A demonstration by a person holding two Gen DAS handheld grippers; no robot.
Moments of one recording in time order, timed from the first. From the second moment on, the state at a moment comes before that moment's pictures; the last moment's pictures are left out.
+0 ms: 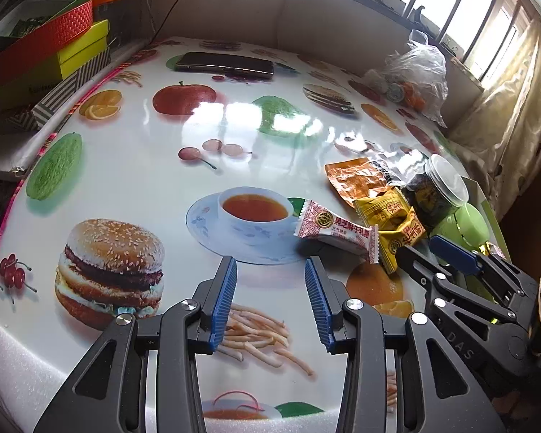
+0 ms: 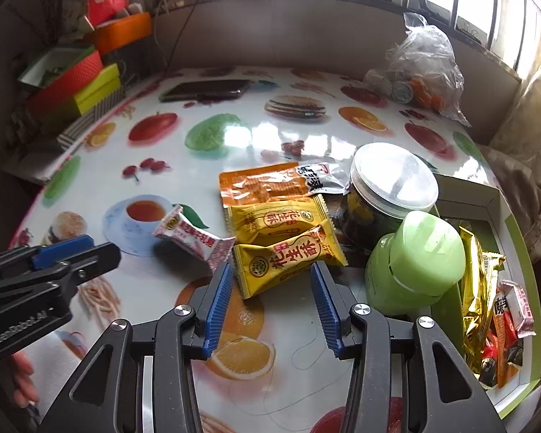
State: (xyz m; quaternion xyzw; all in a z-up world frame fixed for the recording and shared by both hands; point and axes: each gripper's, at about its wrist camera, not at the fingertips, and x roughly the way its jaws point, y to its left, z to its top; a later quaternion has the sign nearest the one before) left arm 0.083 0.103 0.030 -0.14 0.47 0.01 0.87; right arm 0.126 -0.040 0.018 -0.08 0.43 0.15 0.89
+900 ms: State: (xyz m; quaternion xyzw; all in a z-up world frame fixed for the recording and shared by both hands) left arm 0.107 0.126 0.032 -0.18 0.46 0.02 0.87; right arm 0.167 -0.023 0.023 -0.12 0.44 0.20 0.87
